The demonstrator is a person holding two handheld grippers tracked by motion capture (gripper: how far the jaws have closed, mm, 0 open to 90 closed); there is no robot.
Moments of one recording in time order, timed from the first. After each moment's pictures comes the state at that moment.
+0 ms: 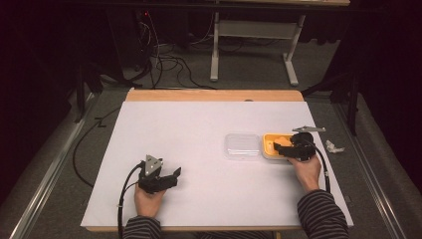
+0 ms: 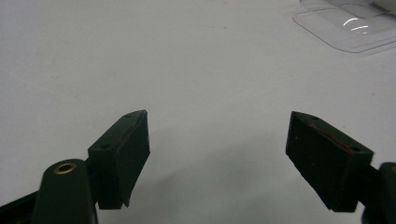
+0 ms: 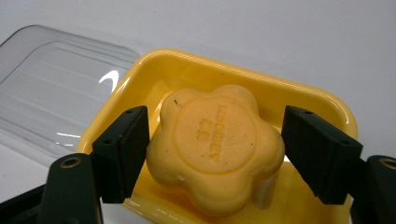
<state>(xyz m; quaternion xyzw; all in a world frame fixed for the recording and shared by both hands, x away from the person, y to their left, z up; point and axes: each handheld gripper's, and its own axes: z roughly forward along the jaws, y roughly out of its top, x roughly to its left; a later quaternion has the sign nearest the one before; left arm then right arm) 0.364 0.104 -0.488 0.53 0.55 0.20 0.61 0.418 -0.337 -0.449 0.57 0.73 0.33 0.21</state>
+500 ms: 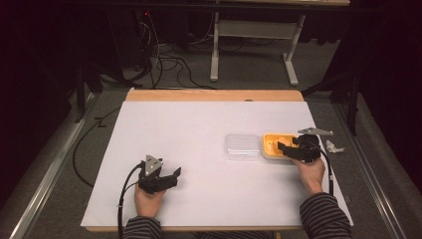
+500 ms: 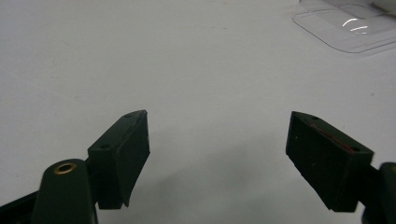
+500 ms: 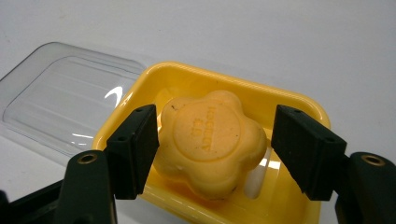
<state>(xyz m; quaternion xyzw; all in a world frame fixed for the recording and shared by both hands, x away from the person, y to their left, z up) 0.363 0.104 -0.488 0.53 0.55 0.20 0.61 0.403 -0.344 -0.442 0.56 0.72 0.36 0.22</state>
